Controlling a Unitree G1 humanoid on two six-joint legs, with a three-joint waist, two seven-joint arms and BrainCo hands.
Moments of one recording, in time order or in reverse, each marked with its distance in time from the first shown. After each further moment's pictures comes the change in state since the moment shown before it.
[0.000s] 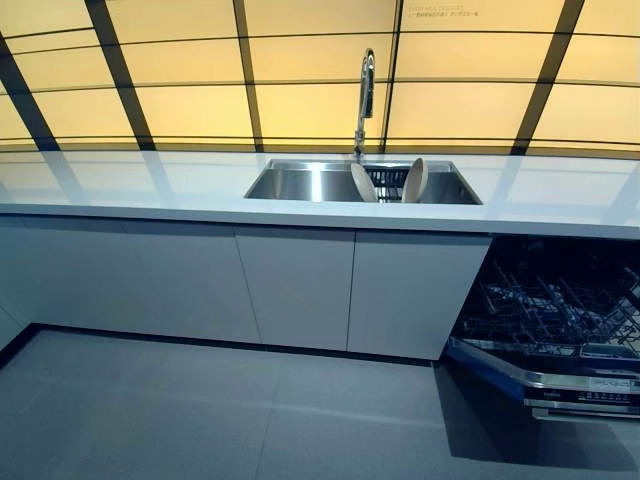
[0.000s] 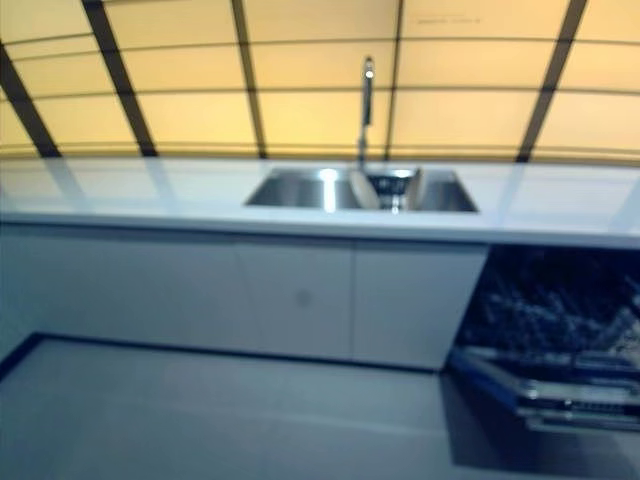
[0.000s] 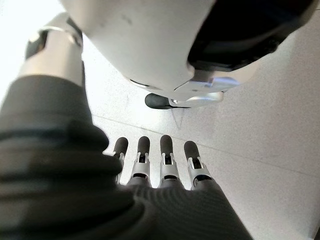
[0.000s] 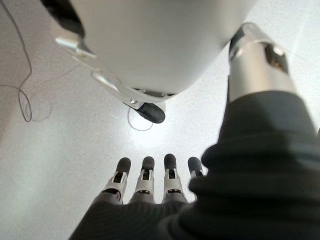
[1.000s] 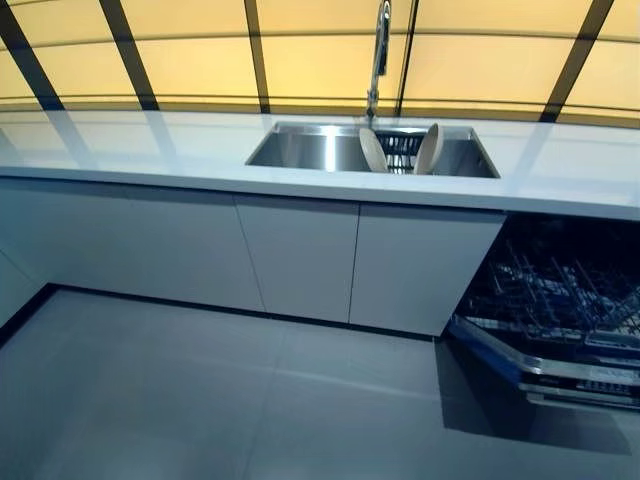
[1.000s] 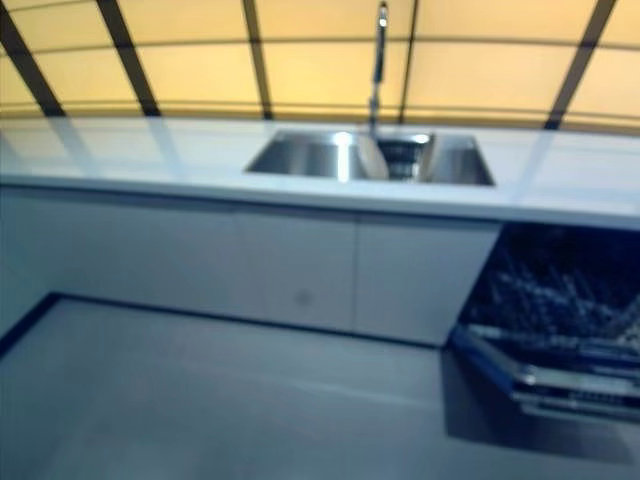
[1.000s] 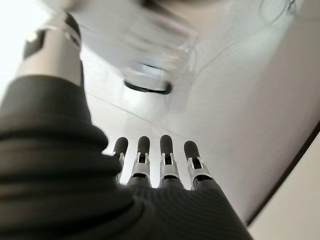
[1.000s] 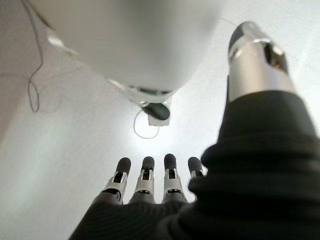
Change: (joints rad) left arm -0.011 0.010 0.129 0.097 -0.033 0.032 0.064; right arm -0.116 0.003 0.051 0.055 0.055 0.010 0.003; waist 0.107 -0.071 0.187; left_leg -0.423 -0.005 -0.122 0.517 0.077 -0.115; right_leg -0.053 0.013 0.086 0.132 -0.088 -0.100
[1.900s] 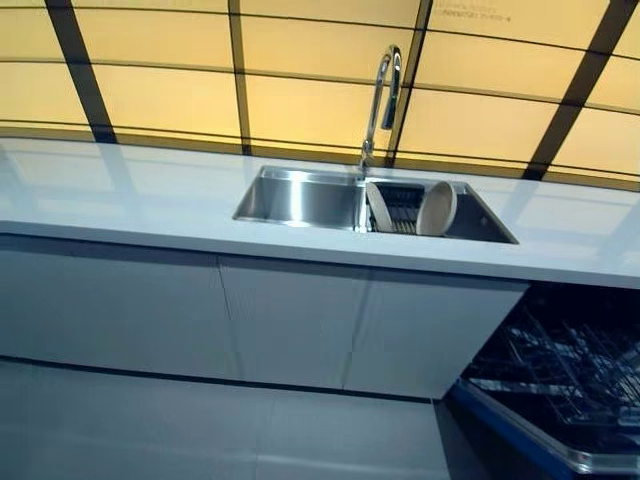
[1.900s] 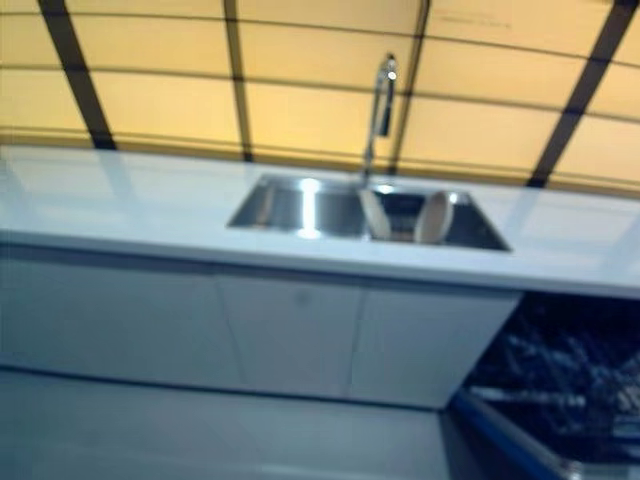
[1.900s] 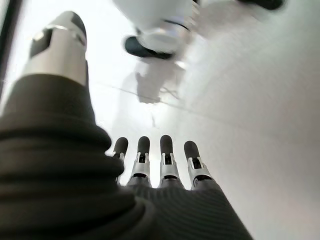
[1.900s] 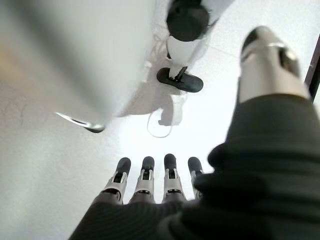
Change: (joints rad) left arm -0.053 0.078 -0.107 0.025 0.066 0.005 -0.072; right arm 0.086 0.048 -0.034 0.017 -0.078 -0.008 0.083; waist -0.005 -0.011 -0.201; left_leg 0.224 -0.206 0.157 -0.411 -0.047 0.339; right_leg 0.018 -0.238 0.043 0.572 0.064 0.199
